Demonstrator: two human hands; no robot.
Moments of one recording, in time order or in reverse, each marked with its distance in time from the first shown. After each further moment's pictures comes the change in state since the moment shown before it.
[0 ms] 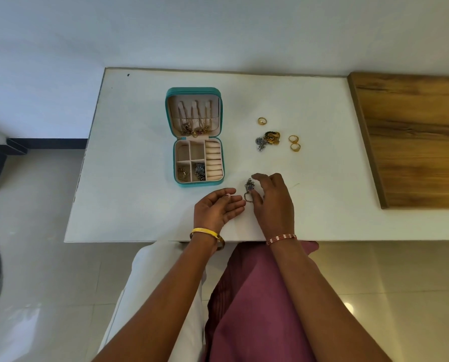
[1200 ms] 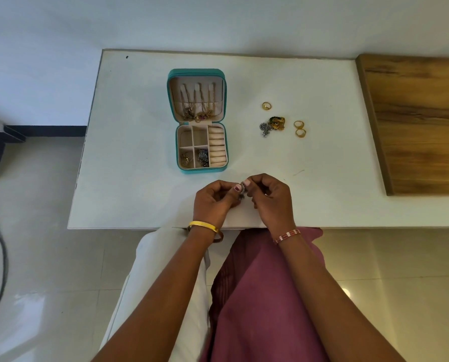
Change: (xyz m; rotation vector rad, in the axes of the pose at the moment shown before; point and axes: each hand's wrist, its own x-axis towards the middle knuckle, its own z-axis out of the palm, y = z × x) left_hand -0.003 -0.006 -0.017 0.436 -0.026 0.239; right_hand -0.016 -0.019 -0.008 0.719 -0.135 0.309
